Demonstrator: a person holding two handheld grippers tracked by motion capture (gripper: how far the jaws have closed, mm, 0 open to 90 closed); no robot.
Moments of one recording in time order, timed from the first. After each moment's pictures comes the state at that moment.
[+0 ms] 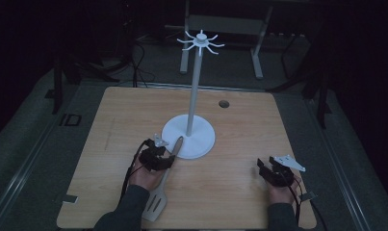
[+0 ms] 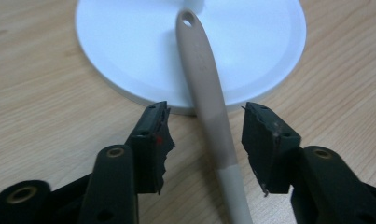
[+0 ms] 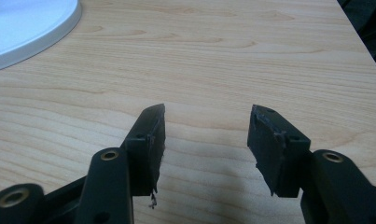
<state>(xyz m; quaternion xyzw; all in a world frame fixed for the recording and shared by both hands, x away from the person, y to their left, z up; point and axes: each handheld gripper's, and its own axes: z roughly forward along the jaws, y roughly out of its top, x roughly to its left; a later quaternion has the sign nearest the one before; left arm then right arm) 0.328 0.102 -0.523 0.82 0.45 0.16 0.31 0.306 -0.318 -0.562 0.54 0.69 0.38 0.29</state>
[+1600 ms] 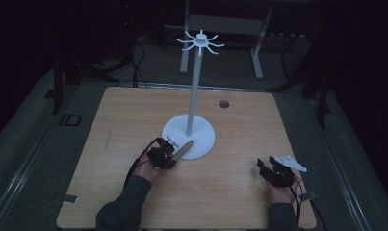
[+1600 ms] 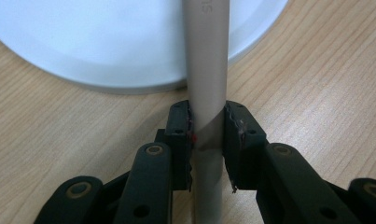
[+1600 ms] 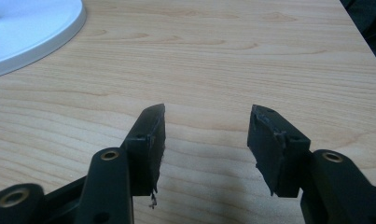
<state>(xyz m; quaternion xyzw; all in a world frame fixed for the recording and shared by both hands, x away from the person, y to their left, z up) 0.353 0.087 -0.532 0.89 0.39 0.09 0.22 0.306 -0.320 -0.562 0.54 0.68 0.39 0.29</state>
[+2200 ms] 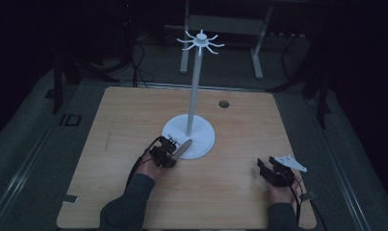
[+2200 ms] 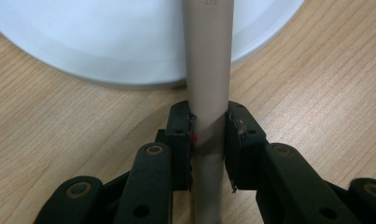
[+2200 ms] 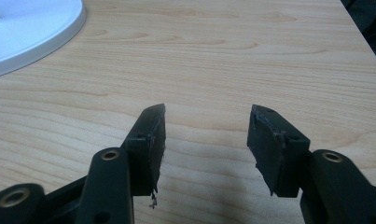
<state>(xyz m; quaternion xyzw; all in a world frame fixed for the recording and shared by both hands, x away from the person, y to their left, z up) 0.359 0.079 -0.533 0.89 0.41 0.08 0.19 0.306 -0.320 -0.562 0.54 0.68 0.39 0.29</state>
